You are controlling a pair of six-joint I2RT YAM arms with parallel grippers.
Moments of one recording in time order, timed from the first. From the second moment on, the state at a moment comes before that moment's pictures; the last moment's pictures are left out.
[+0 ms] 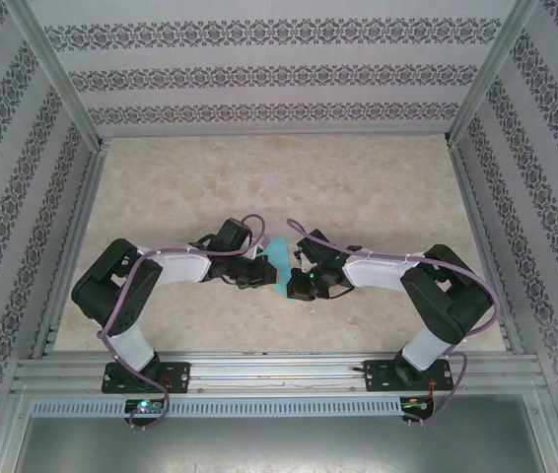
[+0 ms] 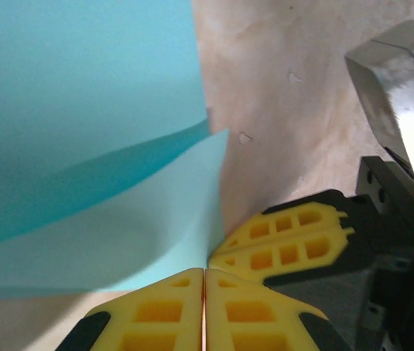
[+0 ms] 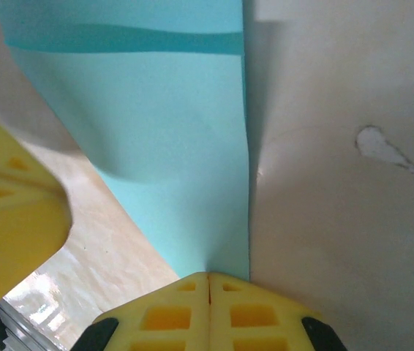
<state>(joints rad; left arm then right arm) -0.58 1.71 0.78 -0.02 0.66 -0.73 0.71 1.64 0.75 -0.28 -0.43 0.77</state>
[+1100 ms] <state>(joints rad) -0.63 1.76 0.81 -0.14 0.58 -0.71 0.76 1.68 0.82 -0.34 -0.36 0.78</state>
